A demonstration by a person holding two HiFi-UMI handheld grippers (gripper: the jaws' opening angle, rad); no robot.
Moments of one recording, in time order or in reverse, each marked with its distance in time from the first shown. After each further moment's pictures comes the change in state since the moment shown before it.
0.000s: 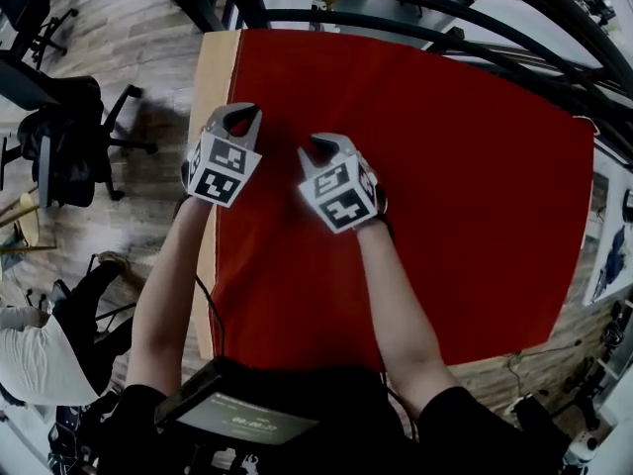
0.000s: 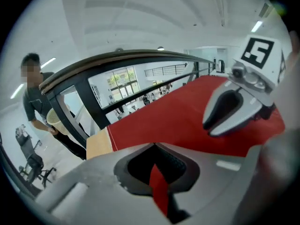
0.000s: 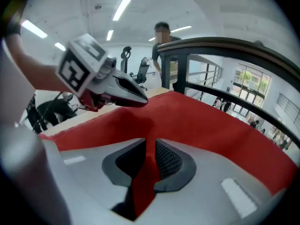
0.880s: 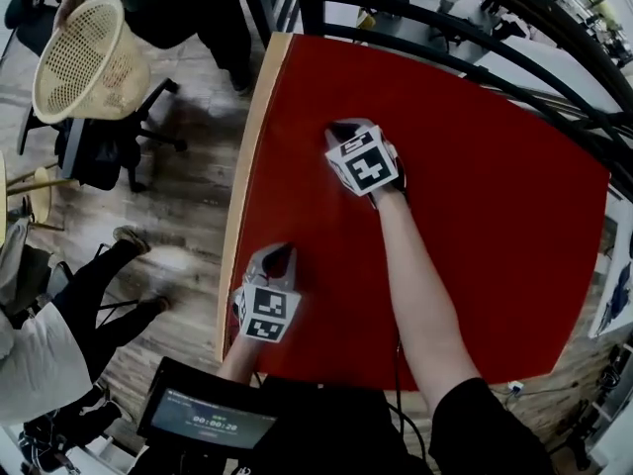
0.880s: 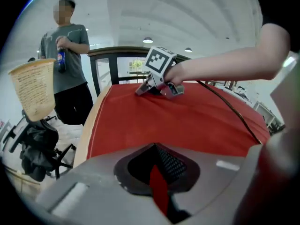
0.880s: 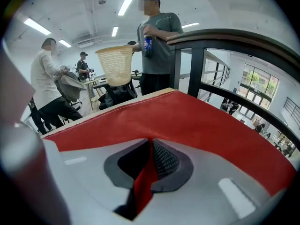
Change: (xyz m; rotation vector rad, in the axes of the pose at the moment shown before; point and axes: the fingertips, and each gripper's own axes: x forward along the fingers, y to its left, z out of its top) left arm -0.148 -0.169 -0.152 -0.400 0.111 0.006; right arm 0.075 0.015 0.038 -0.040 0.042 0.075
